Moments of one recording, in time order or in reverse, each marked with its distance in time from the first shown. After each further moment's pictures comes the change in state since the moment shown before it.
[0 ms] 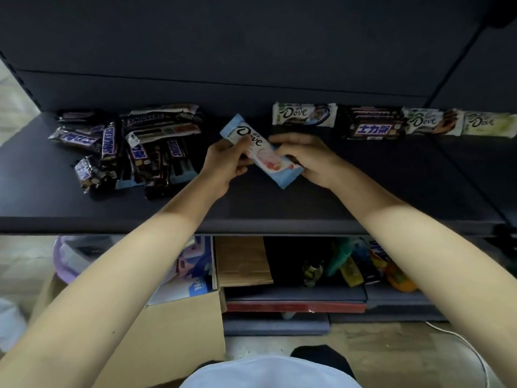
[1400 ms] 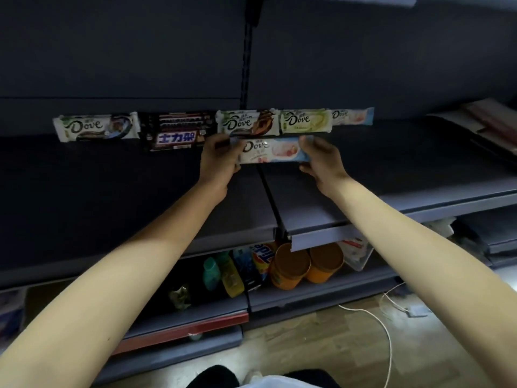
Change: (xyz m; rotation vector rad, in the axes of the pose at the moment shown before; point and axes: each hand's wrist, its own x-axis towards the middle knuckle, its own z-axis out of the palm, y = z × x) left_hand -0.006 -0.051 0.371 0.009 -0.082 0.119; right_hand -0.095 0.060 -0.375 0.116 0.565 -0.091
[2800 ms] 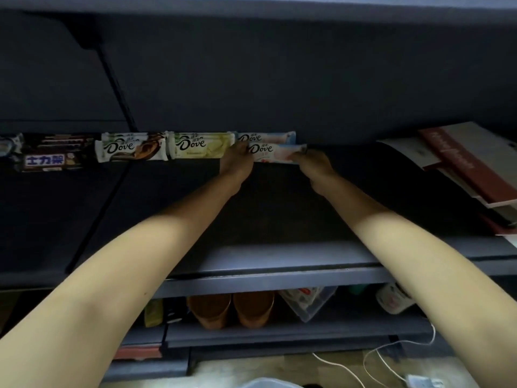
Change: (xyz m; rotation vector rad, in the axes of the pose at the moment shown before) left_hand 0.049 -0.024 0.316 0.541 0.116 0.016; right_hand 0.202 0.016 -0.235 -0.313 -0.139 0.088
